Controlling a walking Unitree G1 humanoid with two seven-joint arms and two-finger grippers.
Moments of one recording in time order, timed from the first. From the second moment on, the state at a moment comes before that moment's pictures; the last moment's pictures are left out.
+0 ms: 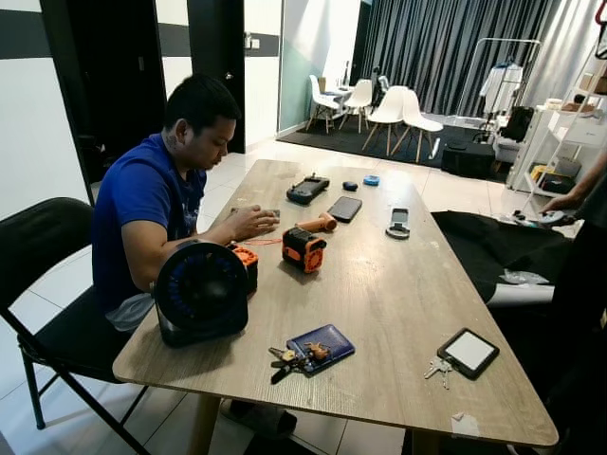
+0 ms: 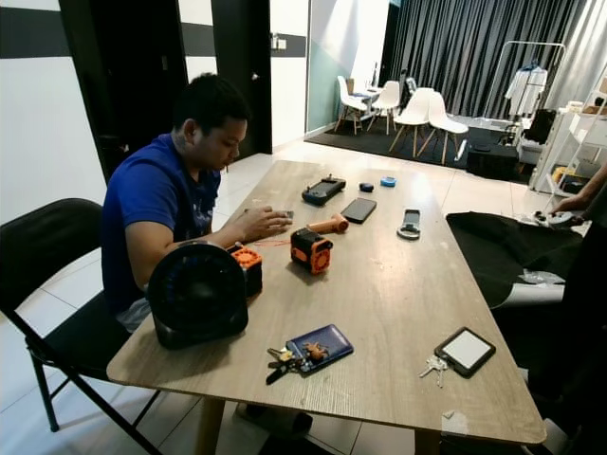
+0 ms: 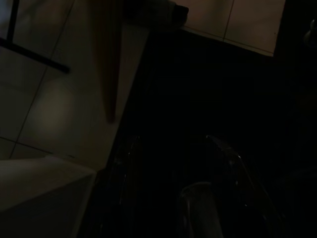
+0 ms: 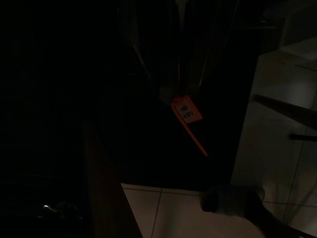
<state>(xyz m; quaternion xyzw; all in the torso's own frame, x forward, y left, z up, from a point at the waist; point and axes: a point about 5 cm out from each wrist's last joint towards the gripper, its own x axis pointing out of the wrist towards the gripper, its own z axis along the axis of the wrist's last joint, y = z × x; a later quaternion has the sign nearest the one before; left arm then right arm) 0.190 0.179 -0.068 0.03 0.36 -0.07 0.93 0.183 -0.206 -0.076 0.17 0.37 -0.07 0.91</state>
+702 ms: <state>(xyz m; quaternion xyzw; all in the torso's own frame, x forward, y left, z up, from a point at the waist) 0.193 0.185 -0.066 0.03 0.35 -0.05 0.94 0.176 -0.200 -0.080 0.17 0.38 -0.08 0.91</state>
